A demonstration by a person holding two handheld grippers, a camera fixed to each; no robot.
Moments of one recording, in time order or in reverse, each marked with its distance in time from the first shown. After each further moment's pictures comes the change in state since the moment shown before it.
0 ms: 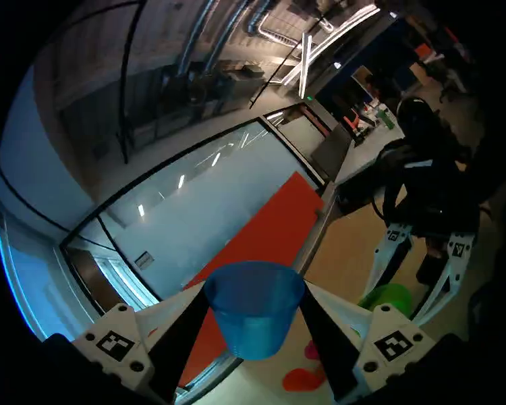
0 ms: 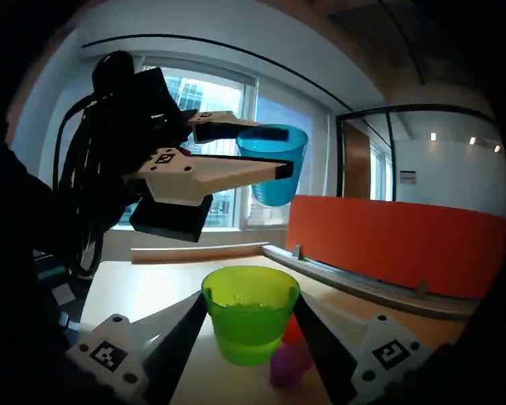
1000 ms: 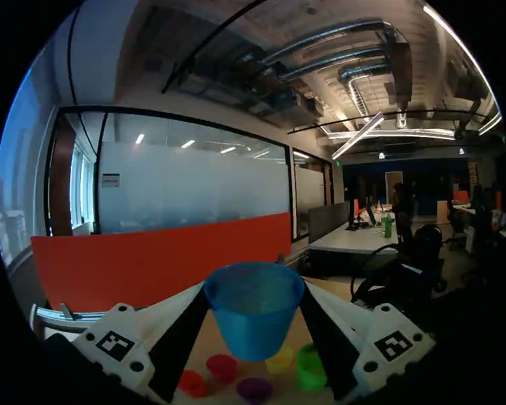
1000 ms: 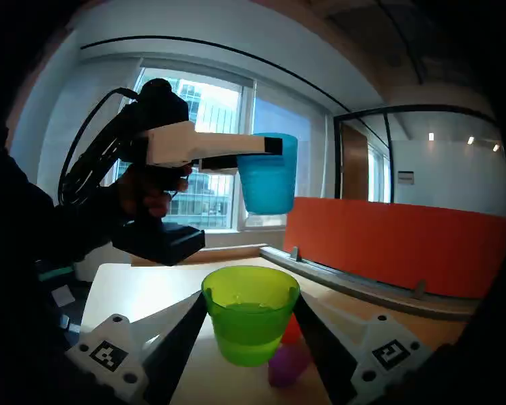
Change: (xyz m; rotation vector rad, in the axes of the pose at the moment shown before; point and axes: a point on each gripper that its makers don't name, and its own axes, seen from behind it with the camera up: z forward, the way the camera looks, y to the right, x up) left arm -0.003 -0.005 0.004 -0.107 0.067 -0.662; right arm 0.006 0.002 -0.006 -0.012 0.002 0.003
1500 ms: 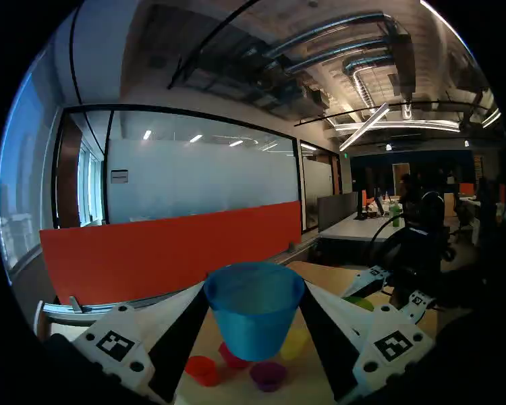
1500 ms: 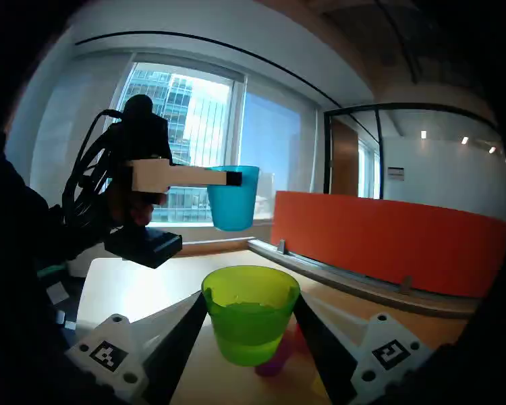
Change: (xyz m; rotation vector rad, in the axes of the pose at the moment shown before) left arm -0.037 -0.018 -0.024 0.042 -0.035 0.017; right arm -0.004 0.024 -0.026 -0.061 -0.041 -0.003
